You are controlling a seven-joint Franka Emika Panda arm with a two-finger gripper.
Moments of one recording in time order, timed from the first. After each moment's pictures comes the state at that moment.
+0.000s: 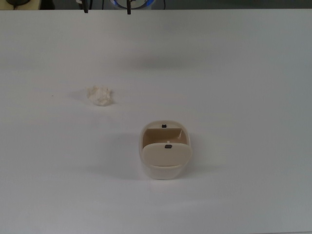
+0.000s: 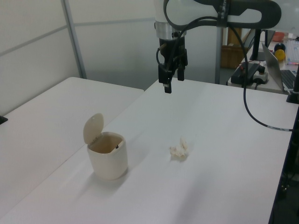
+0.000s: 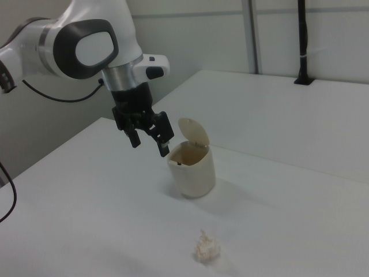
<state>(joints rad) -0.04 0.04 0.03 -1.47 -0.03 1.51 -0.01</state>
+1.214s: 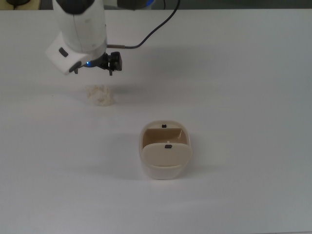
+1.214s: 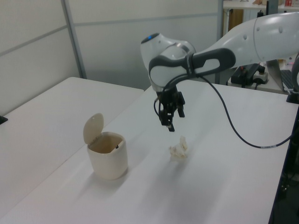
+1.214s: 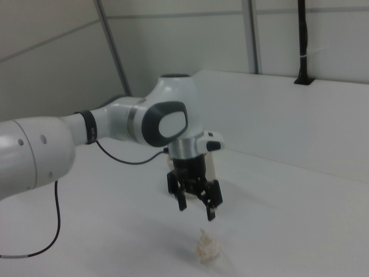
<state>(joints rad) -0.10 0.29 0.03 -1.63 -0.13 1.71 -0.05</state>
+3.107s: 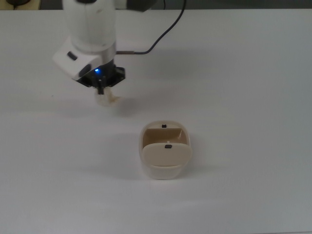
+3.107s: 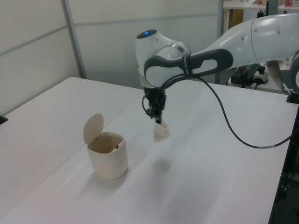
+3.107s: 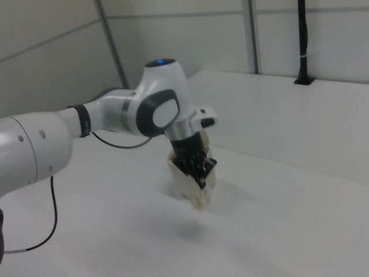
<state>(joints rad) -0.14 0.30 0.14 -1.56 -0.14 1.90 -0.06</state>
